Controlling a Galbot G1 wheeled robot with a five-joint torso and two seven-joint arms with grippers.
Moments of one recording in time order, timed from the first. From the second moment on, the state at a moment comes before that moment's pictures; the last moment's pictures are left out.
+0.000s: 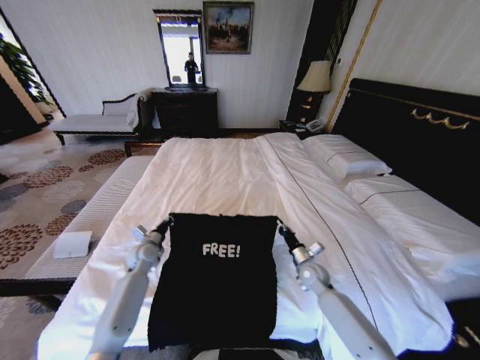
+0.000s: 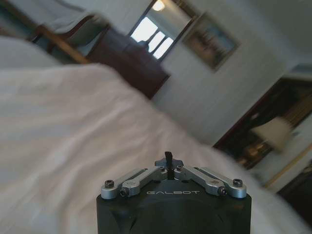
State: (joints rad) left arm 1.02 -1.16 -0.55 -1.71 -1.13 0.27 -0.14; right arm -1.11 1.00 0.25 1.70 1.18 0.16 -0.10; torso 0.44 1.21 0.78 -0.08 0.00
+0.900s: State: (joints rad) left arm 0.63 -1.07 -0.45 -1.51 -1.25 0.30 -0.19; right arm -0.45 0.89 -0.15 1.49 1.45 0.09 -0.02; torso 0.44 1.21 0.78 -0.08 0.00
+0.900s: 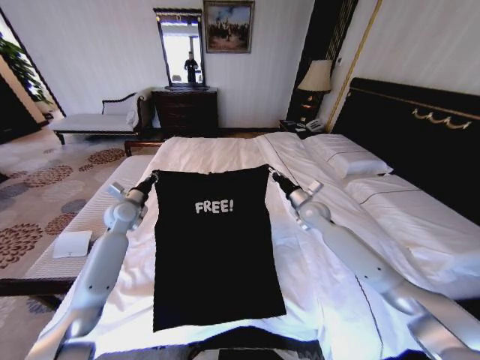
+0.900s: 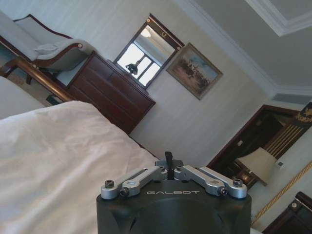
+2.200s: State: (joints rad) left arm 1.68 -1.09 -0.66 -2.09 -0.93 0.33 -0.21; right arm -1.47 0.71 0.18 1.90 1.05 0.20 0.02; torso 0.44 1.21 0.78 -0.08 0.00
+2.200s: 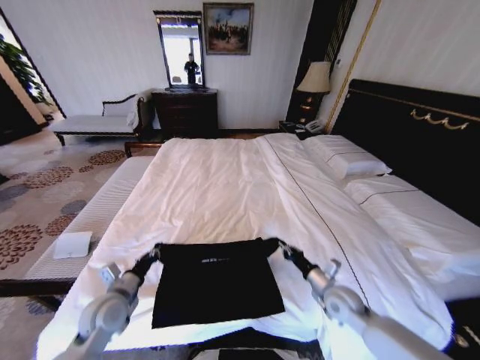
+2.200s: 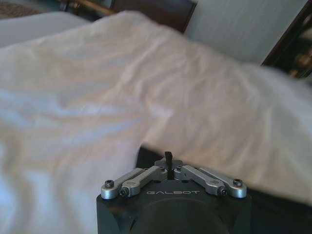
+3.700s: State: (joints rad) left arm 1.64 -1.31 -0.76 -2.17 -0.83 0.35 -0.28; right arm -1.42 0.90 0.32 1.88 1.02 0.25 0.29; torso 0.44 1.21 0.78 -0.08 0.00
